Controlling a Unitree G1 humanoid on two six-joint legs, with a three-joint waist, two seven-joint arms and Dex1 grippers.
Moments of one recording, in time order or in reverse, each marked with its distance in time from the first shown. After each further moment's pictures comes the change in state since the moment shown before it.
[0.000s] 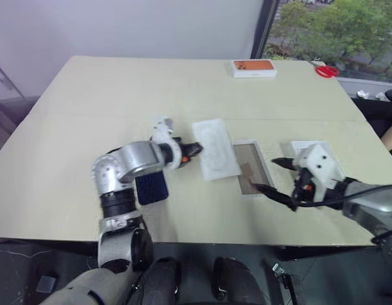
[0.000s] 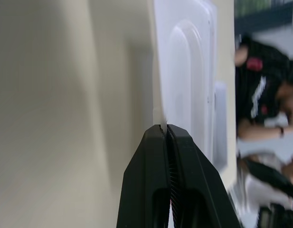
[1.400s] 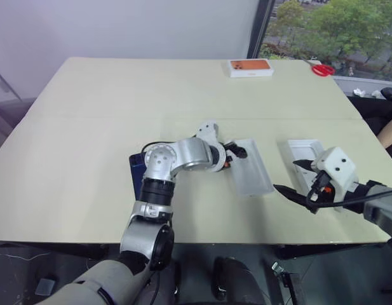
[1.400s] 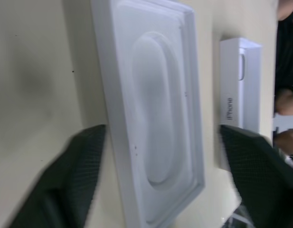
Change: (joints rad) left arm -0.121 -0.082 -0.132 0.179 0.274 -0.147 -0.116; right arm 0.042 -0.006 -0.044 0.035 -0.070 -0.021 0.008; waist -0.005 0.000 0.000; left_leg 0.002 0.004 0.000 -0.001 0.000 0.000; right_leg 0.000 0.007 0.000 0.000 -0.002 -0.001
